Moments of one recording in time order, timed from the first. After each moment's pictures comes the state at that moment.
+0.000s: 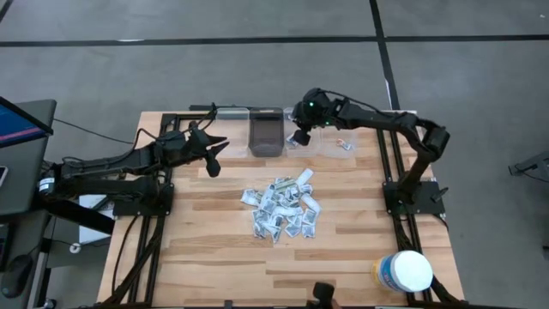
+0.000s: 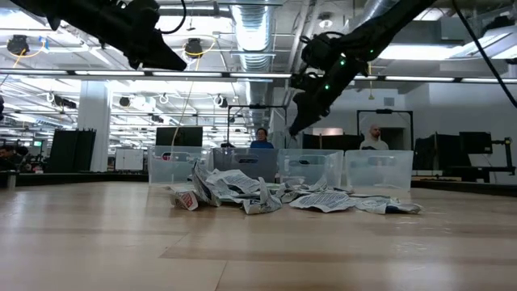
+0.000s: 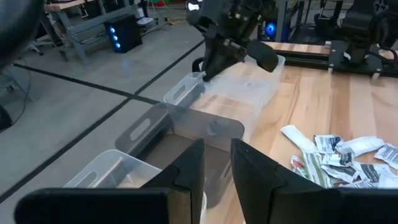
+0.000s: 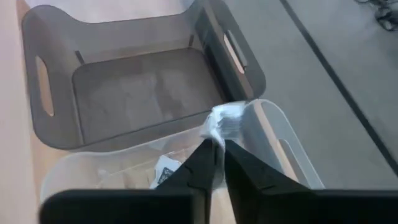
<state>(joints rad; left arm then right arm) 0.25 0.62 0.54 -0.04 -0.26 0.09 -0.57 1.72 1.19 -0.22 0.00 -0.31</state>
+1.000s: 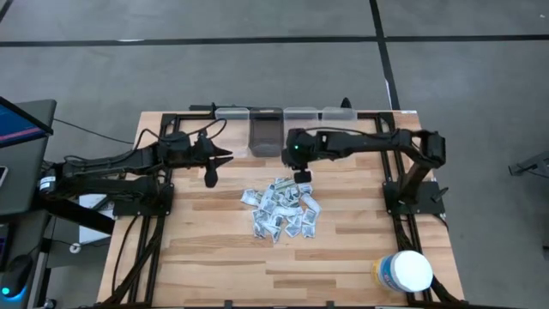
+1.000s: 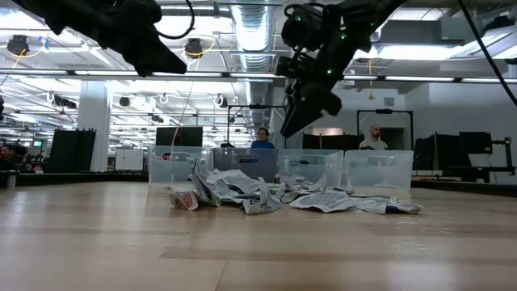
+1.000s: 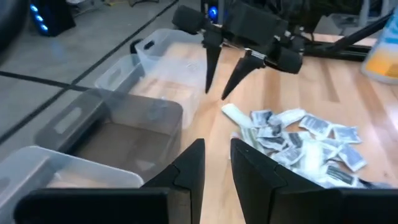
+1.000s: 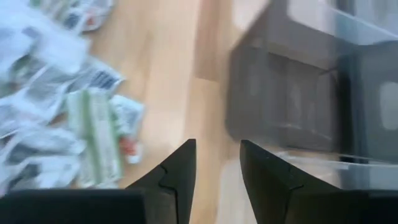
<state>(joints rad) 0.24 0.65 0.54 -0.11 -0.01 0.05 -0.21 1.72 1.19 -0.42 0.11 -0.48</state>
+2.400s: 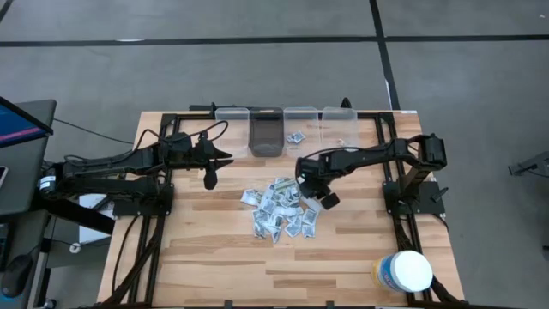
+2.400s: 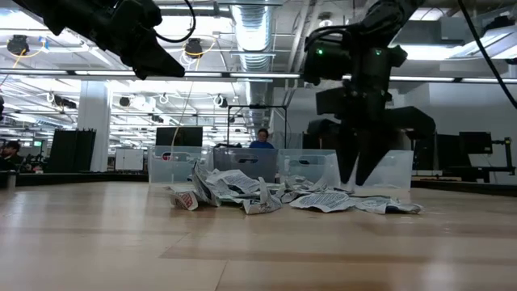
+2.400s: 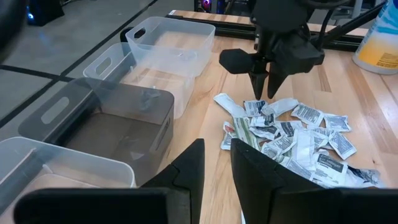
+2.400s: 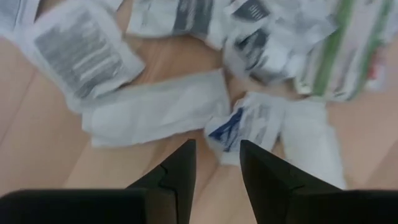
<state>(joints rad) 0.24 0.65 0.54 -0.13 0.01 0.05 -0.09 1.72 0.99 -0.61 -0.08 -0.66</state>
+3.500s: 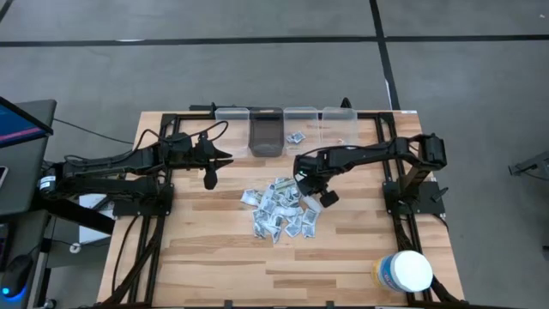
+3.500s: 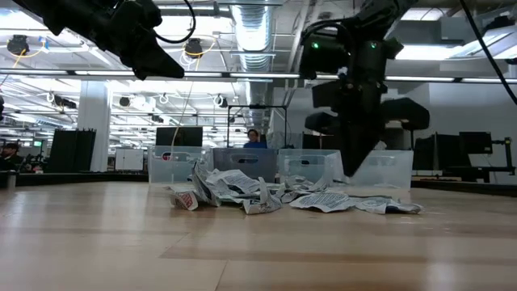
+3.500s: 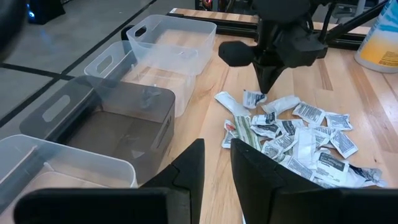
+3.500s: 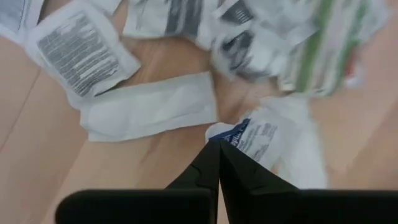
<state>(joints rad) 0.24 0.65 0.54 -0.14 0.00 0.05 -0.10 1.72 1.07 -0.69 -0.07 -0.66</state>
